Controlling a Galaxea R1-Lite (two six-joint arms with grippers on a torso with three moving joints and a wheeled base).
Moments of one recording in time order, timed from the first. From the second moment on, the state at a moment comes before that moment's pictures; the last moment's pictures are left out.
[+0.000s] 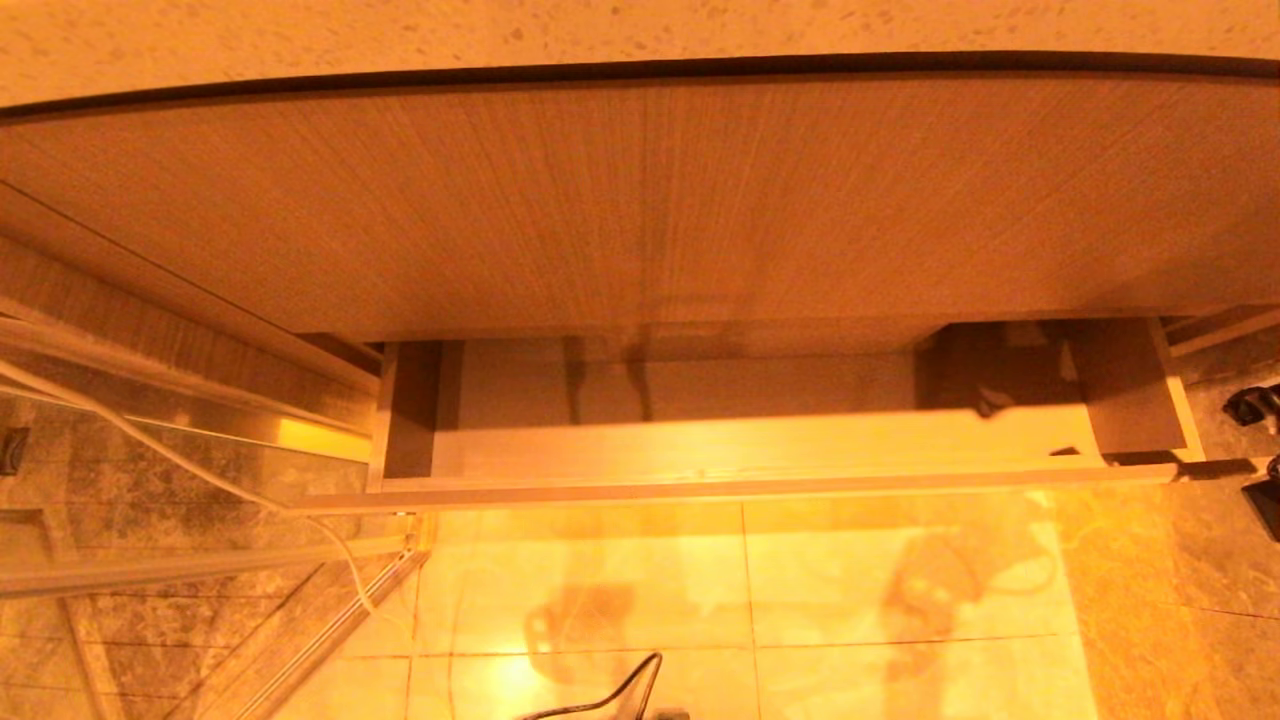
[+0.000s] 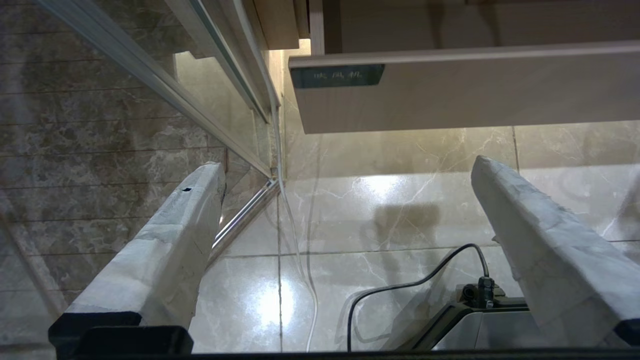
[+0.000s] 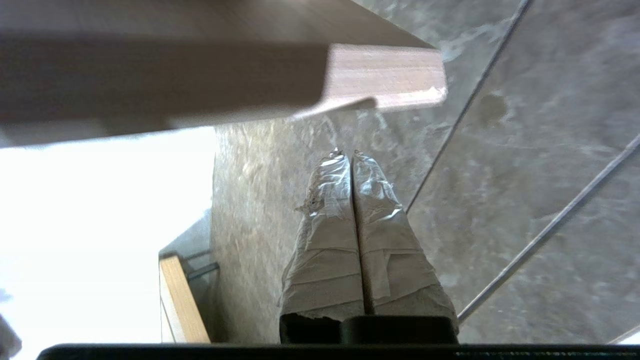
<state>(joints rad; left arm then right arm) 0.00 0.00 0.00 0.00 0.00 0.00 -0.55 1.79 -0.82 -0.41 -0.18 -0.68</state>
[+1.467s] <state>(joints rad) 0.00 0.00 0.00 0.00 0.00 0.00 -0.54 1.88 -0.80 -0.64 -0.17 -0.68</state>
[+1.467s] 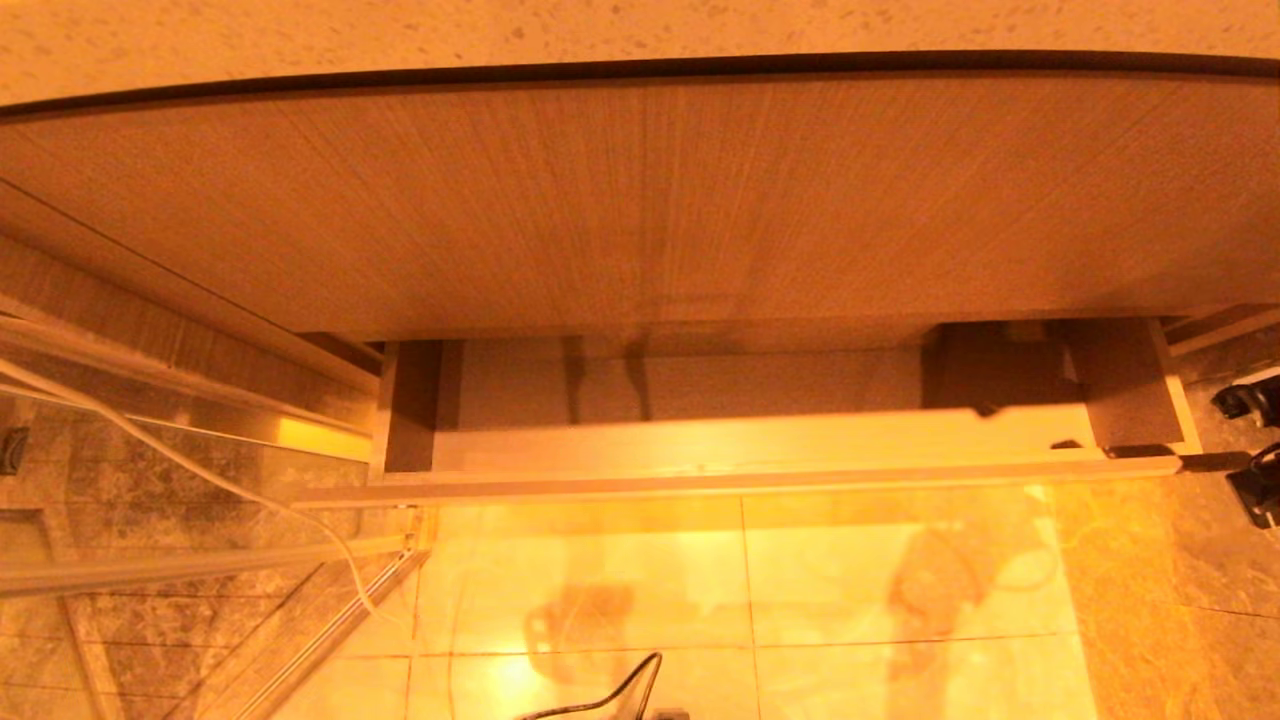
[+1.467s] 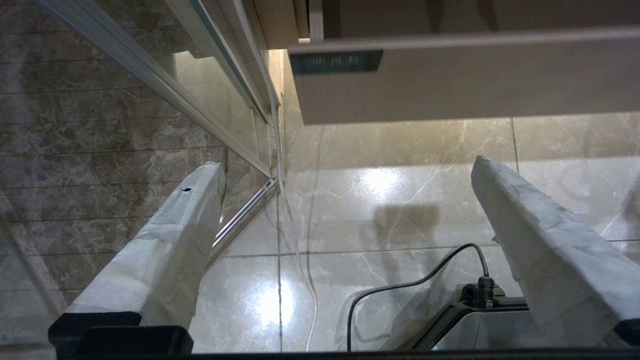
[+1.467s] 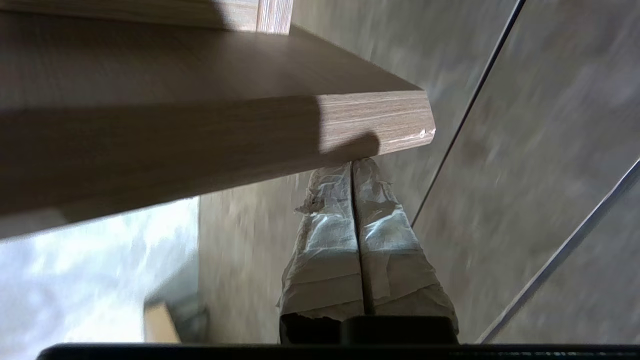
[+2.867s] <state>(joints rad) 0.00 0.00 0.00 0.00 0.00 0.00 -0.54 1.73 -0.77 -0.64 -0.03 -0.77</state>
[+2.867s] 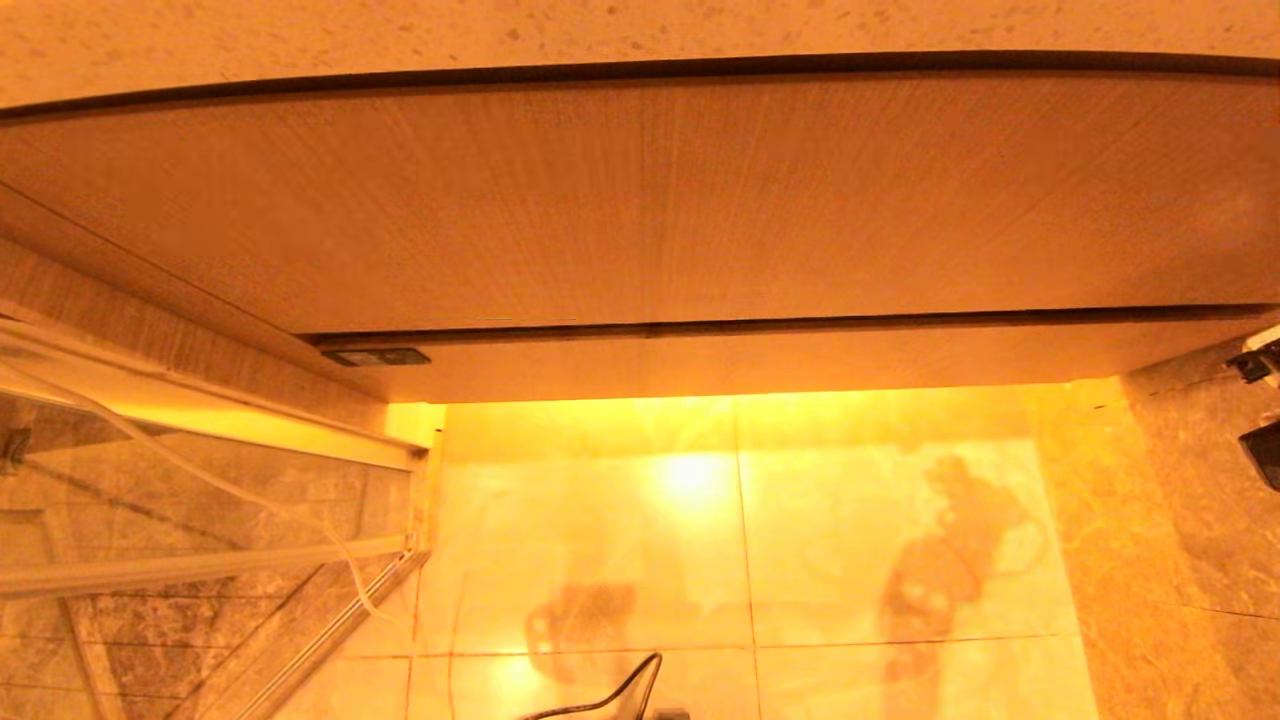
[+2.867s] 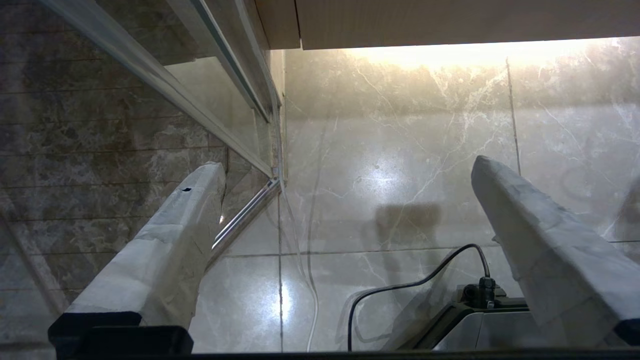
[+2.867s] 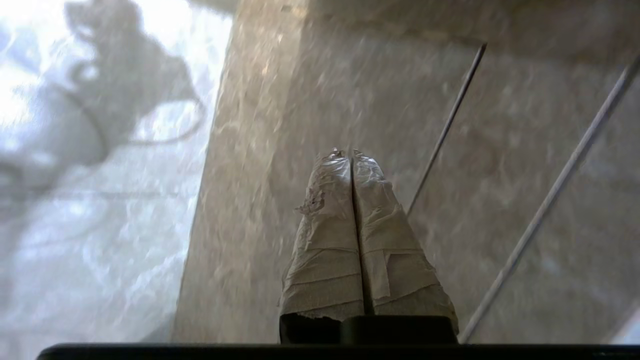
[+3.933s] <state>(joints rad) 0.00 0.00 0.00 0.00 0.00 0.00 0.13 0.60 -0.18 0.00 -0.13 -0.21</state>
